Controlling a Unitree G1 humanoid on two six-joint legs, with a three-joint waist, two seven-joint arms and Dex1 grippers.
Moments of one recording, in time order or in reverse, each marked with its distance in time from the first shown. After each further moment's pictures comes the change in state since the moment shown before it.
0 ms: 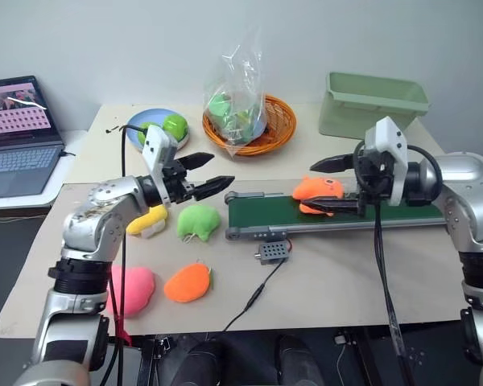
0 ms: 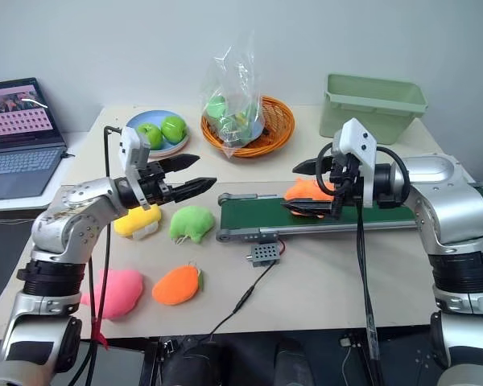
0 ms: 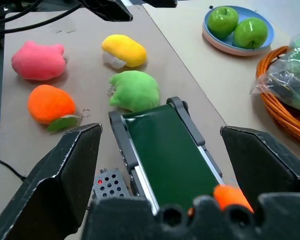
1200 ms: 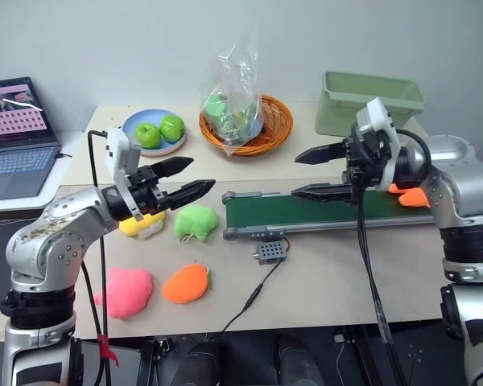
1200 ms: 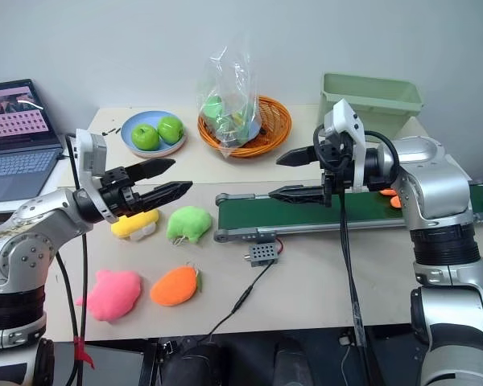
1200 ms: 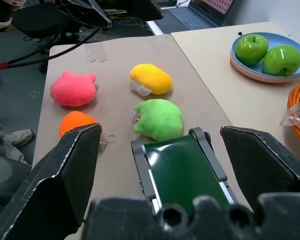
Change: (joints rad) left arm 0.152 0.072 0.180 -0.259 -0.224 0.183 0.102; right arm -0.159 0.090 0.044 0.171 0.017 -0.002 0.129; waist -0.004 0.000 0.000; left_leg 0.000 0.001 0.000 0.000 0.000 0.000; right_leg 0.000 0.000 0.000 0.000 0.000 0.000
